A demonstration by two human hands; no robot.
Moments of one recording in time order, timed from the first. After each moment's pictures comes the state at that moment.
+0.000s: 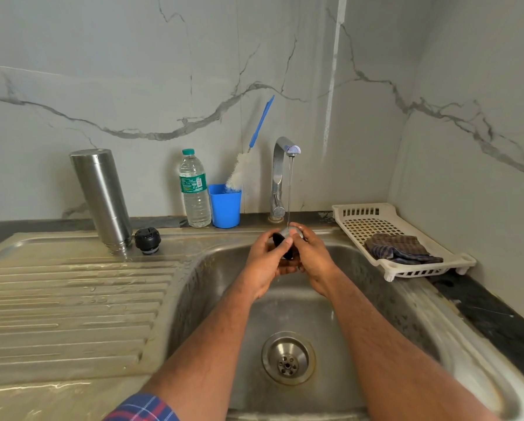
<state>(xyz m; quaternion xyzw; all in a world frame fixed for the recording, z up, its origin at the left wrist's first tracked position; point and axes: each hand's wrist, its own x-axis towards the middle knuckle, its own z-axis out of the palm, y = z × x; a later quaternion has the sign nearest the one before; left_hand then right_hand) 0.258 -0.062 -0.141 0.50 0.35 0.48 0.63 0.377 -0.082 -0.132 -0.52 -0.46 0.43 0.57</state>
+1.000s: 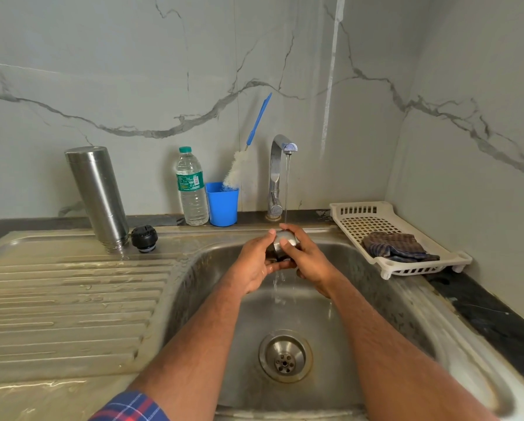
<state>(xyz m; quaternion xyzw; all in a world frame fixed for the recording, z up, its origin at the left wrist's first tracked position) 0.247 -0.061 -0.130 0.46 0.35 0.45 0.68 0.387 -0.096 -0.132 -0.51 -0.59 0.41 0.48</state>
